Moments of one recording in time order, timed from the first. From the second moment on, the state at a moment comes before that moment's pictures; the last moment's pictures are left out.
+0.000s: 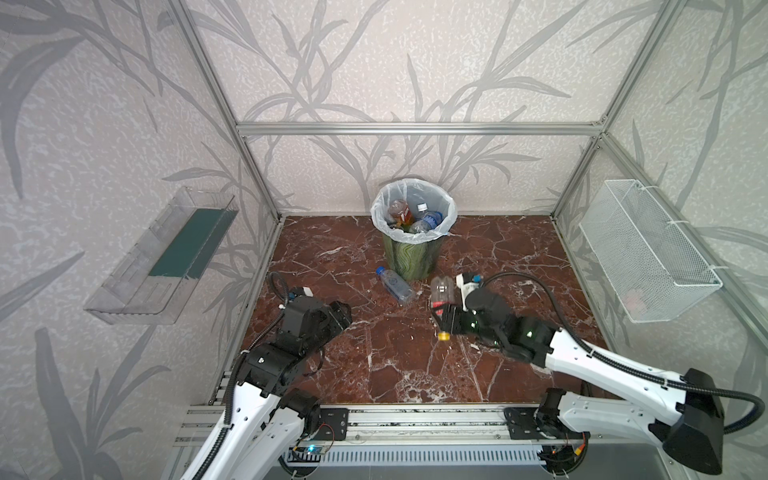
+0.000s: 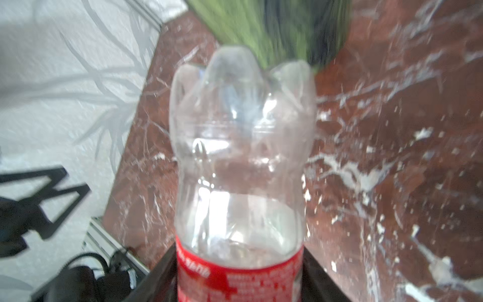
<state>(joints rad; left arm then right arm) -0.36 0.62 0.72 -0.82 -0.06 -0.96 0.85 1.13 0.92 -0.38 0.10 0.80</state>
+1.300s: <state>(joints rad) -0.37 0.83 0.69 -0.60 0.04 -0.98 0.59 0.86 0.63 -0.57 0.06 0.80</state>
